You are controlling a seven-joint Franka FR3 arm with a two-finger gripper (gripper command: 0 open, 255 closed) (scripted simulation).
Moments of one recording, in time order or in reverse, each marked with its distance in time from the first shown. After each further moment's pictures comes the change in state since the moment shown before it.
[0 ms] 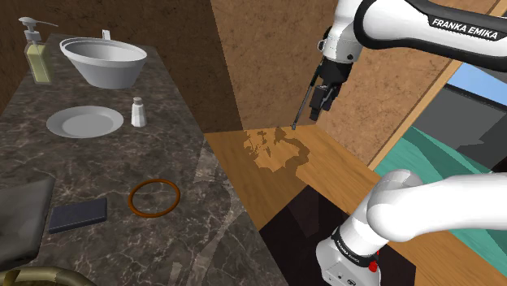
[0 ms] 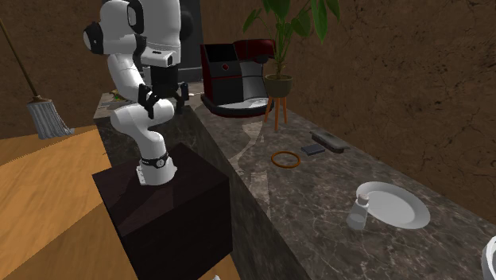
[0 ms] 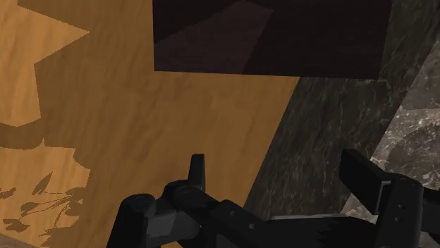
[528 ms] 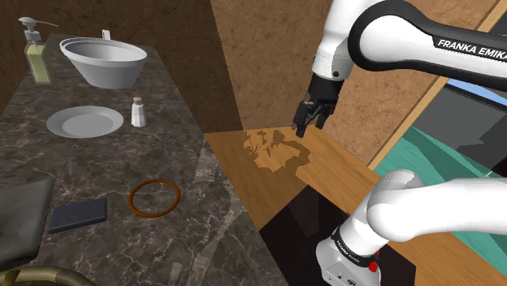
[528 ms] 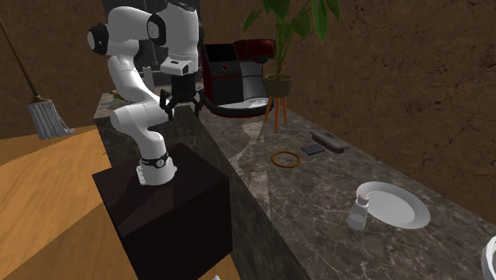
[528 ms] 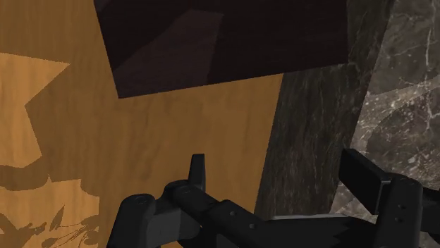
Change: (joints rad) arm -0.004 -0.059 0.143 -0.108 0.138 0.051 0.285
